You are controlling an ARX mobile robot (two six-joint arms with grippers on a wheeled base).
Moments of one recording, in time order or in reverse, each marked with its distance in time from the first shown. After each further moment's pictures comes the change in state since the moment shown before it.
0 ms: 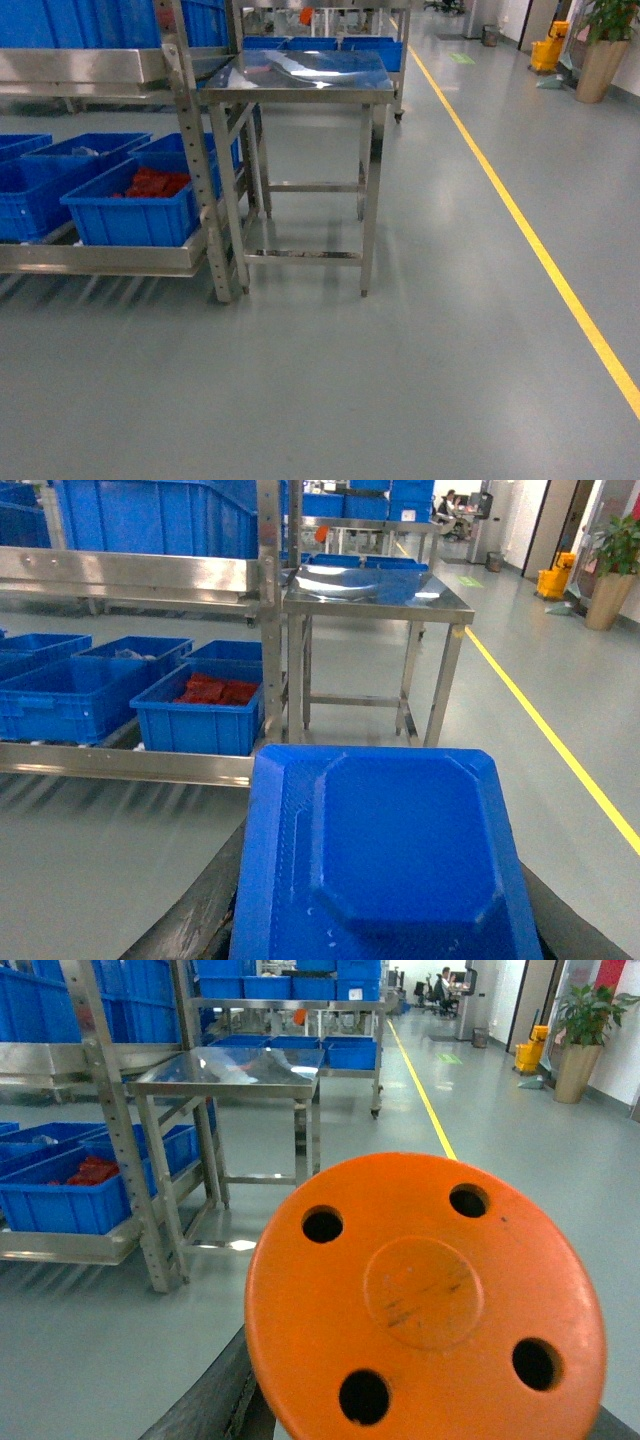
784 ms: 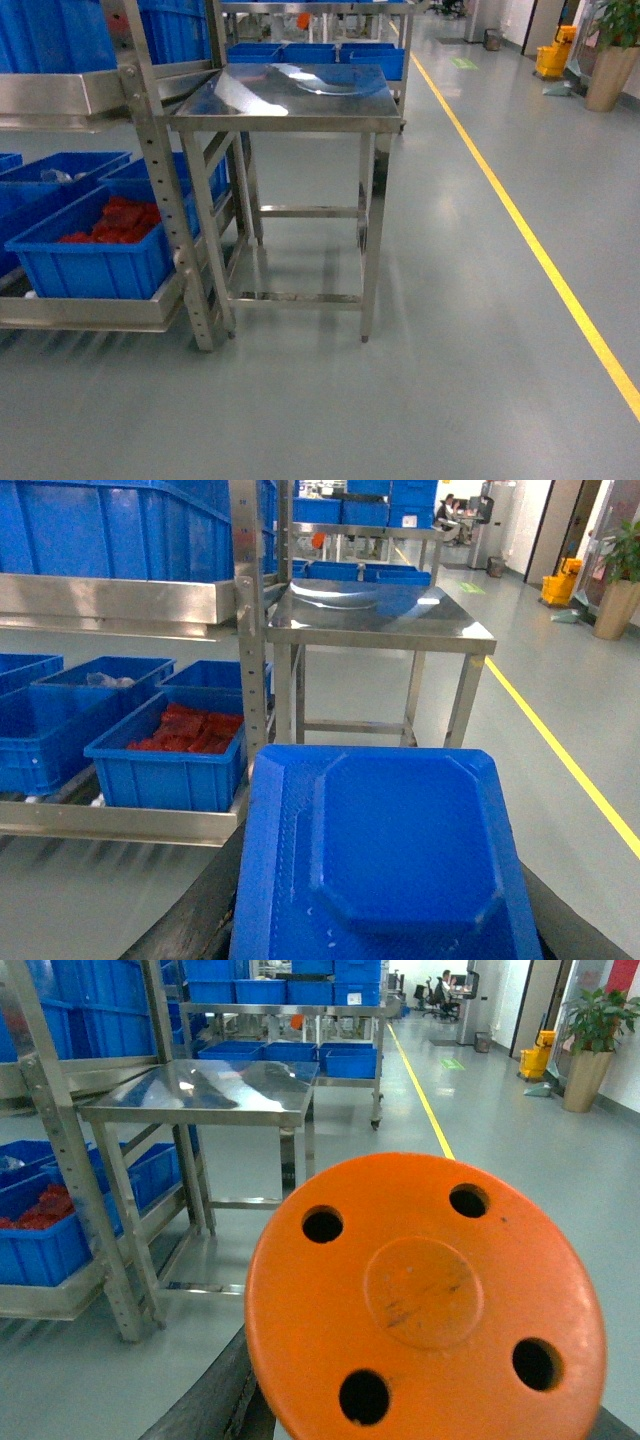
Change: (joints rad) left arm 0.000 0.000 0.000 0.002 0.001 0.000; right arm 0.000 0.000 0.000 0.000 0.000 0.000
